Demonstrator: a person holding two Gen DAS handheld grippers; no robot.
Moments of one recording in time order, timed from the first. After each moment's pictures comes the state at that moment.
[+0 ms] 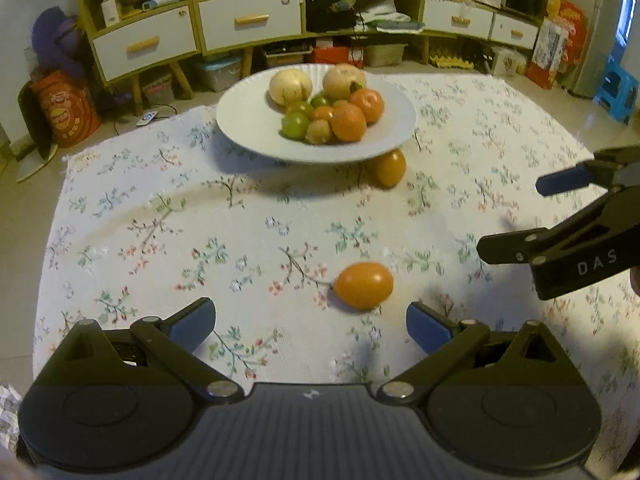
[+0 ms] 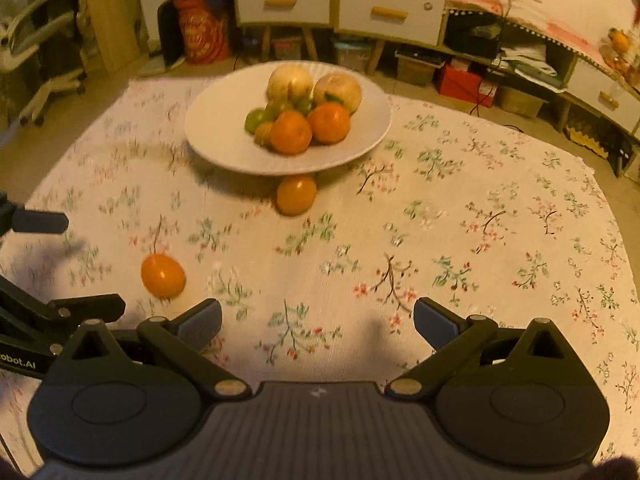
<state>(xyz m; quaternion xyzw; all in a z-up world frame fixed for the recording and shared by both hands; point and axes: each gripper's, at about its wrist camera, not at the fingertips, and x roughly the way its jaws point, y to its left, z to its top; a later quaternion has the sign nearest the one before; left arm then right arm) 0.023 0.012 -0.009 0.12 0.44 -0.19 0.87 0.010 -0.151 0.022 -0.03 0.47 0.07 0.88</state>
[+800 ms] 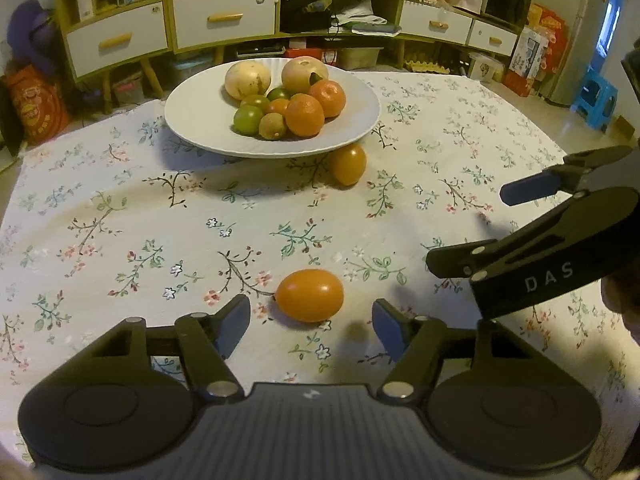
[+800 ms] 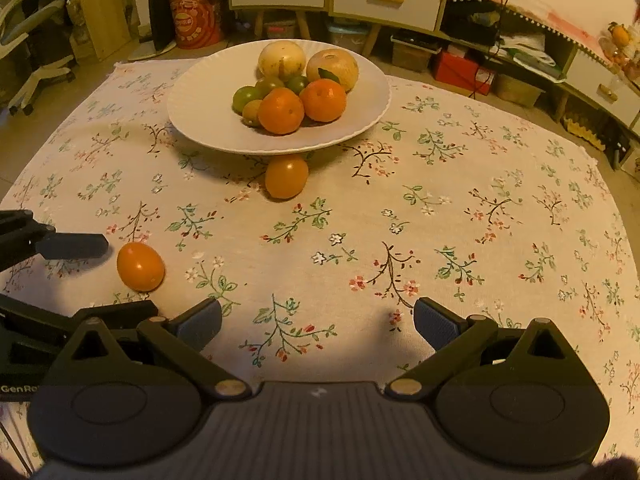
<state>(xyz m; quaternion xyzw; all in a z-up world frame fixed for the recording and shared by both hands) 0.029 -0.009 -0.028 0.08 0.43 -0.23 0.87 0.020 -0.153 0.011 -0.03 0.48 0.05 0.87</state>
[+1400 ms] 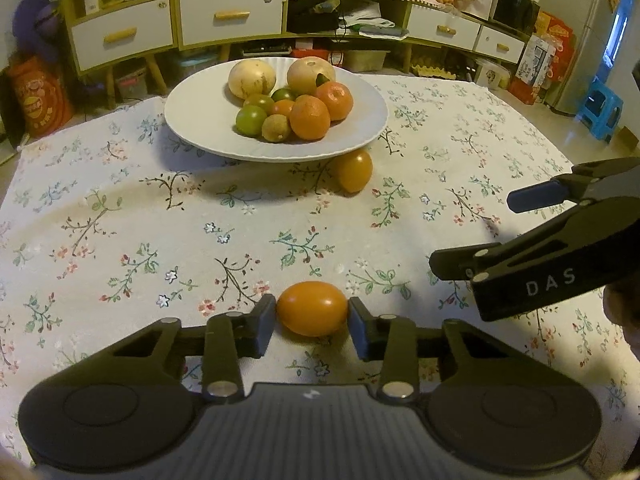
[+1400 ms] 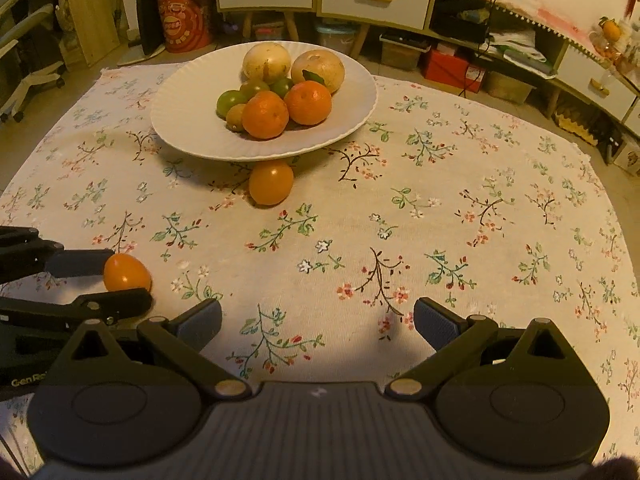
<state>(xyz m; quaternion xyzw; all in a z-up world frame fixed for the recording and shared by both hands) 0.037 -0.012 -0.031 0.07 0.43 -0.22 0.87 0.028 -0.157 0.009 -0.03 0.48 0.04 0.87</state>
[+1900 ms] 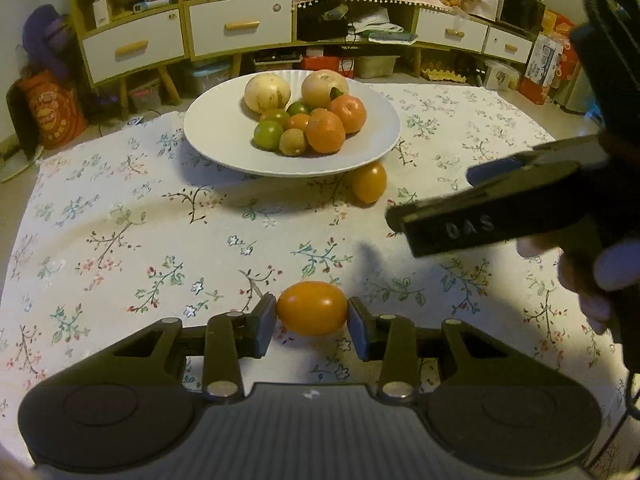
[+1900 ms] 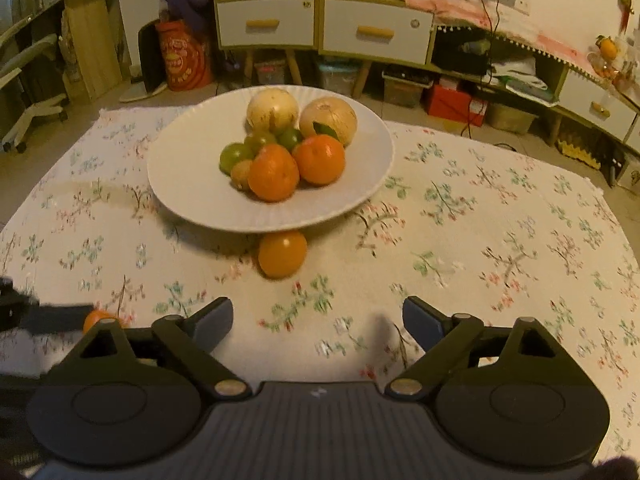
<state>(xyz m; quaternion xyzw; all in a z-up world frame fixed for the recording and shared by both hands) 0.037 -0.008 -0.021 0.09 0.43 -0.21 0.88 0.056 -0.145 0.008 -0.01 0.43 0.04 0.90</state>
